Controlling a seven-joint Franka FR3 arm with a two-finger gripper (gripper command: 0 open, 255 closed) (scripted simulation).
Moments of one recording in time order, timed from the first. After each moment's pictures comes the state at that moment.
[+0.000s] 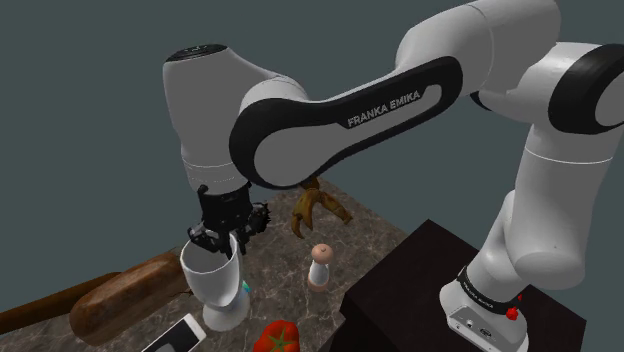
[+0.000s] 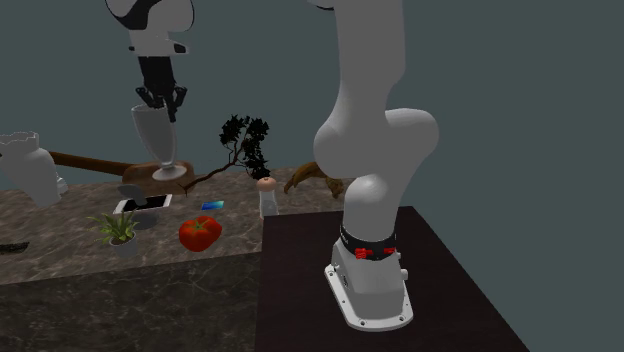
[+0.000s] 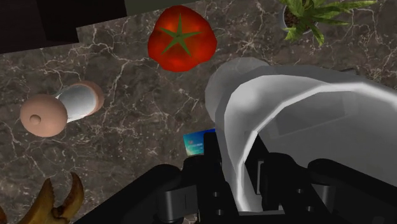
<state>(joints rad) 0.37 0.29 0.64 -1.68 -0.12 1.89 1.13</state>
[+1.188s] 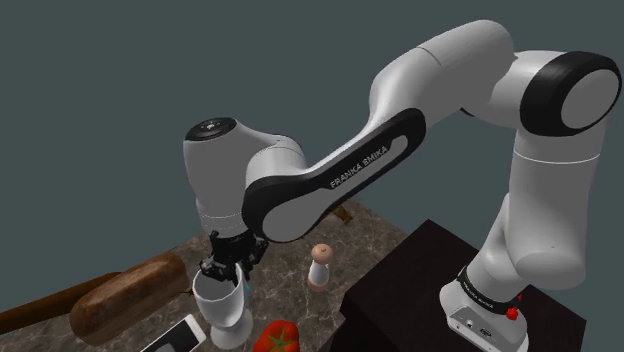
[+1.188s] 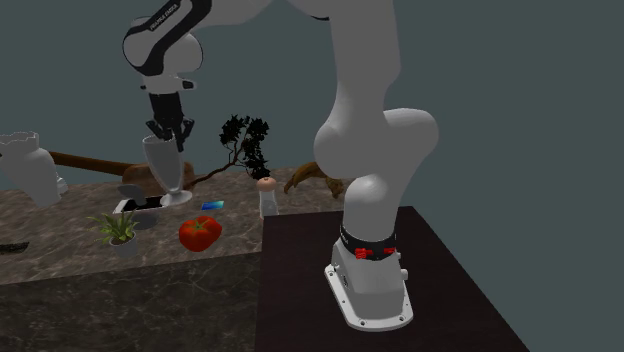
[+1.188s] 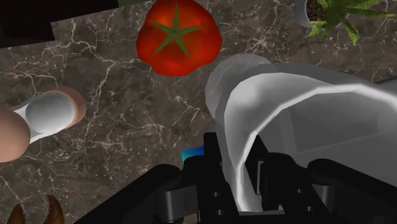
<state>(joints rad) 0.38 0.37 0.61 -1.83 -0.18 2.10 1.16</state>
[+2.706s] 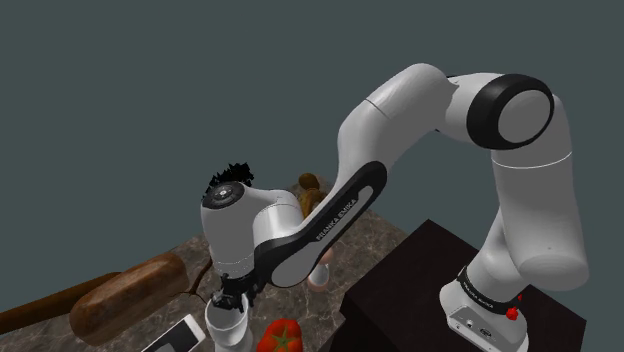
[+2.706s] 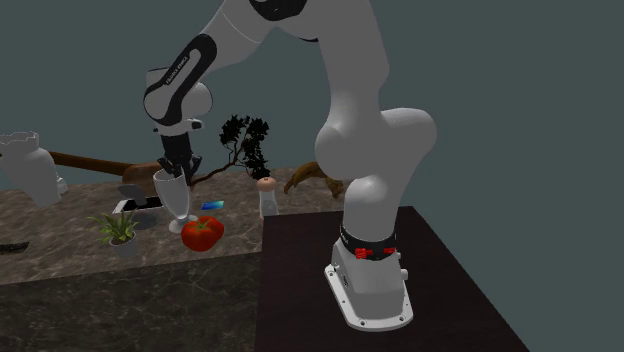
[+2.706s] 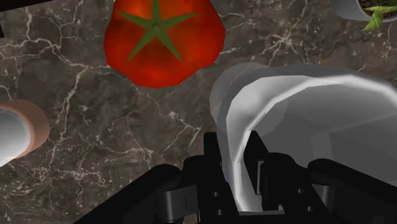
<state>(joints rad) 0.44 0.55 0.53 -1.90 -0.30 2.33 1.23</state>
